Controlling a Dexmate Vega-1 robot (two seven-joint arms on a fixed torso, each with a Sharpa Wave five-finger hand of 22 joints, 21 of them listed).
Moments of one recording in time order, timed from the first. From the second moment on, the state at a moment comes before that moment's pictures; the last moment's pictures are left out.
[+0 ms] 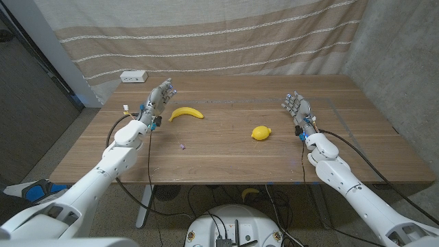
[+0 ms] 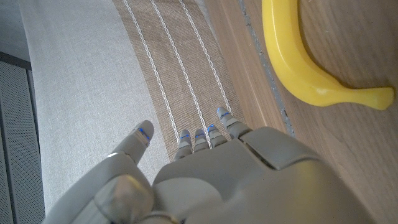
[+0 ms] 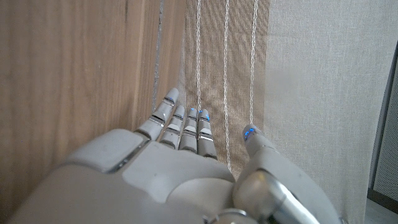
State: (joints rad) left arm 0.83 0.59 0.31 -1.27 -0.66 -0.36 -0.12; left_hand 0.15 0.13 0.69 0.04 0.18 0.00 -0.03 0.18 0.17 -0.08 -0.05 0.19 0.17 -0.06 -0.04 0.18 0.17 0.07 -0.01 0.22 0.18; right arm -0.95 -0.46 -0.32 -1.37 0.73 0.33 -0.05; right_hand 0.33 0.16 0.47 0.01 0.17 0.33 0.10 0.20 0.18 0.27 0.05 0.21 0.20 0.12 0.00 0.30 0.39 0.25 0.01 0.52 0.17
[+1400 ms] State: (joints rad) left arm 0.90 0.76 0.31 -1.47 -0.33 -0.37 0.11; left_hand 0.14 0.11 0.66 -0.08 0.18 0.12 -0.06 0.19 0.17 0.05 -0.02 0.21 0.17 0.11 0.01 0.20 0.17 0.14 0.06 0.23 0.19; right arm -1.00 -0.47 -0.31 -1.43 0.73 0.31 -0.09; right_hand 0.34 0.16 0.48 -0.05 0.19 0.37 0.12 0.20 0.18 0.31 0.08 0.22 0.20 0.16 0.03 0.30 0.37 0.27 0.04 0.50 0.17
